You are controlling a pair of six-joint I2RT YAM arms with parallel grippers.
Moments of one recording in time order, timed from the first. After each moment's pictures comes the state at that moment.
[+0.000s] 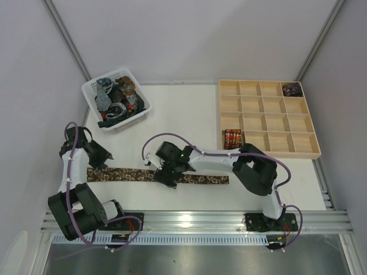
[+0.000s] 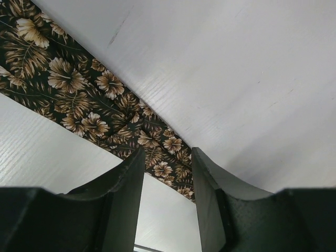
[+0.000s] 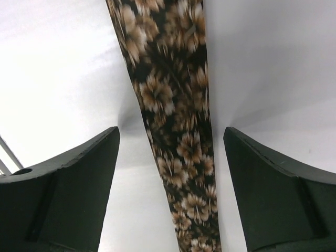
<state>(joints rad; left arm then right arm) 0.43 1.20 0.81 -0.77 0.13 -0.52 1.11 2.03 1.43 -0.44 -0.13 -0.18</state>
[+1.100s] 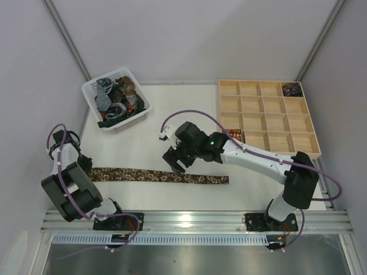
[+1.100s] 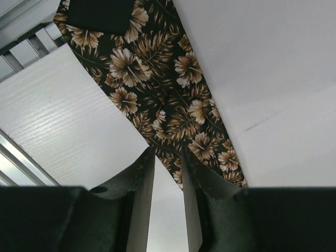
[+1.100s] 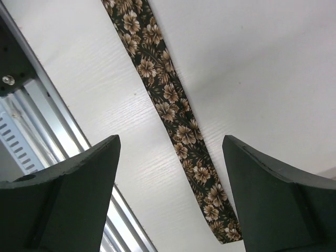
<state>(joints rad) 0.62 1.40 0.87 -0.75 -0.19 -0.47 1.03 1.64 1.35 -0.57 -0.11 0.00</state>
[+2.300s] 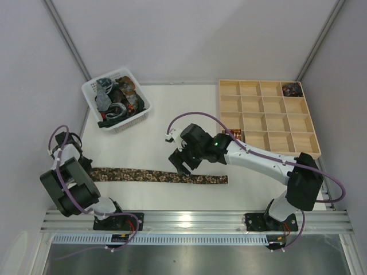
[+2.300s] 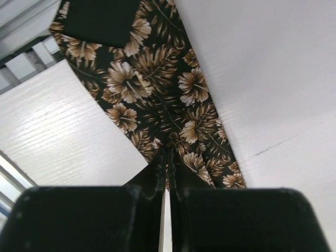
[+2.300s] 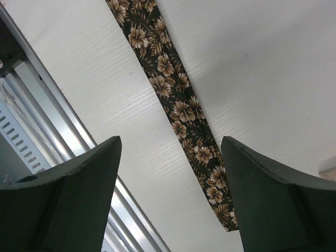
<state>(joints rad) 0.62 1.46 0.82 -0.63 -0.23 -0.47 1.00 1.57 1.28 -0.59 -0.14 0.04</state>
